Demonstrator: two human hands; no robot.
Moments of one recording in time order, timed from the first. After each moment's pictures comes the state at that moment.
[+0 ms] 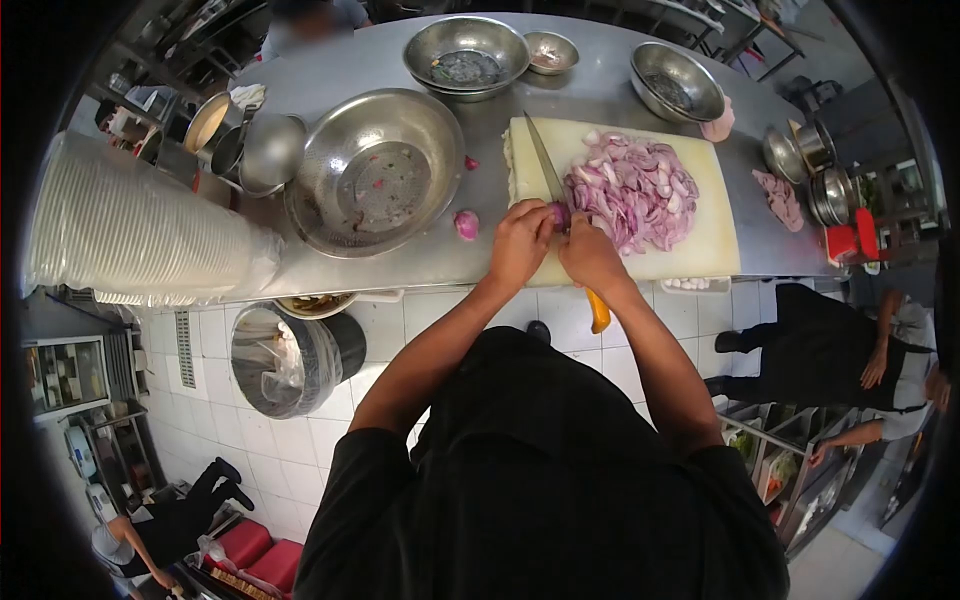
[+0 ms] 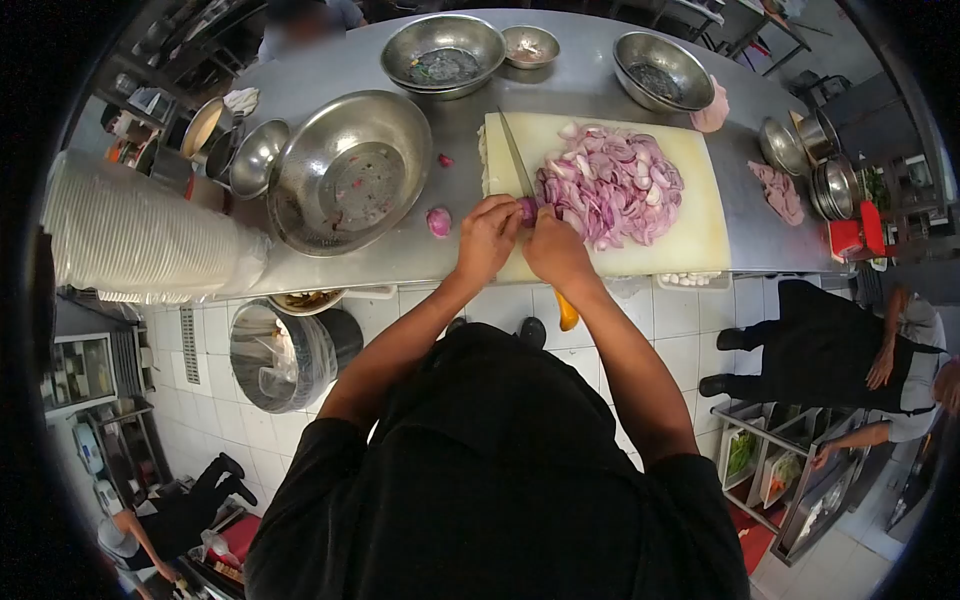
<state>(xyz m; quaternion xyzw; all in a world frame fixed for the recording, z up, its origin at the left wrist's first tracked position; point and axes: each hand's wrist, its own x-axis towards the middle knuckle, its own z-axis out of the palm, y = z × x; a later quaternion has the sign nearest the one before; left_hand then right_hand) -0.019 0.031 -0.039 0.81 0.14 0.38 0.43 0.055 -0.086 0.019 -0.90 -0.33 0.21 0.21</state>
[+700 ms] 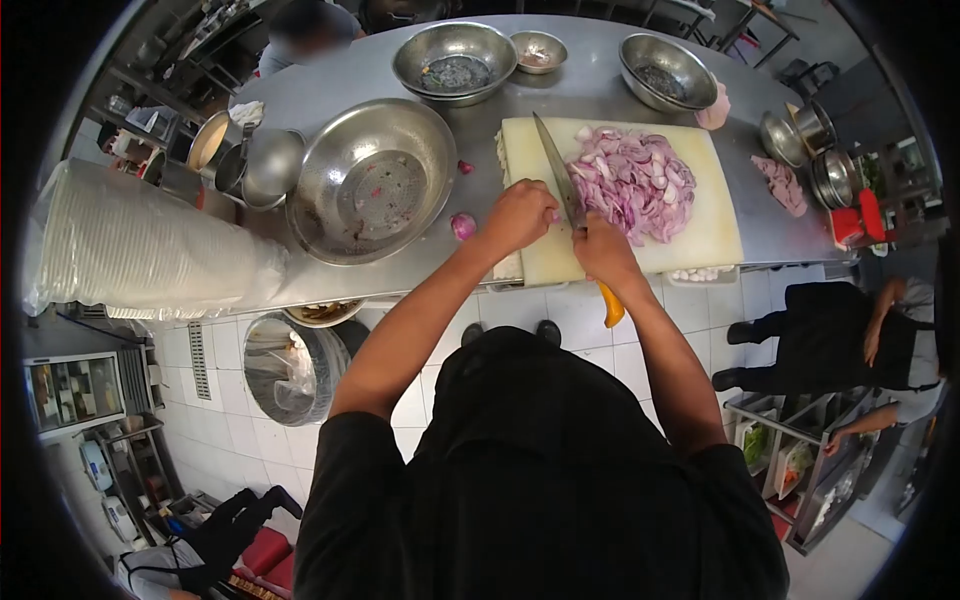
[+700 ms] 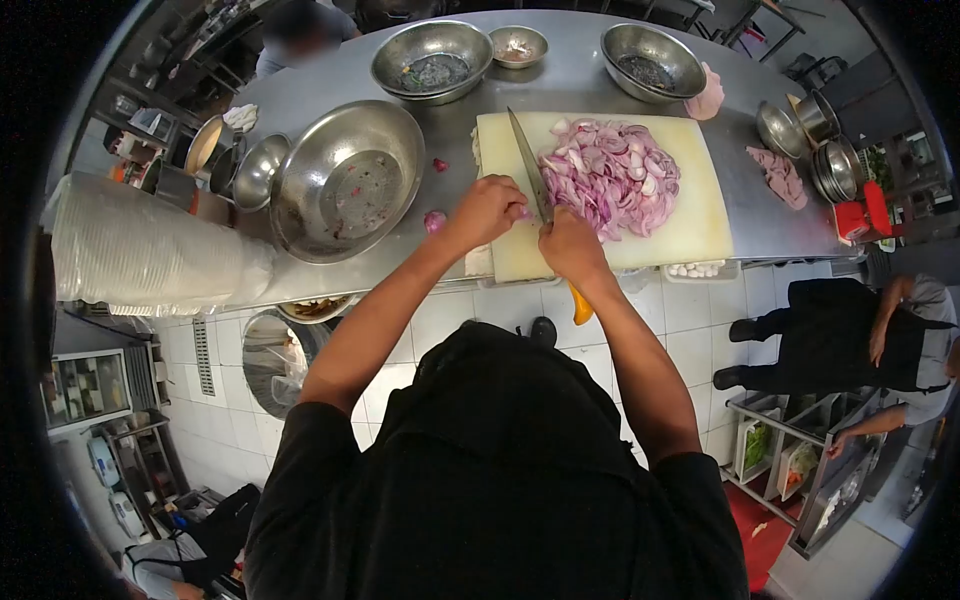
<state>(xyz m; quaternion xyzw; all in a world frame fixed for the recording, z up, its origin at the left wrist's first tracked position) 0.003 0.070 -0.015 0.92 -0.02 0.18 0.34 0.063 -0.108 0.027 -0.90 -0.25 0.23 0.28</state>
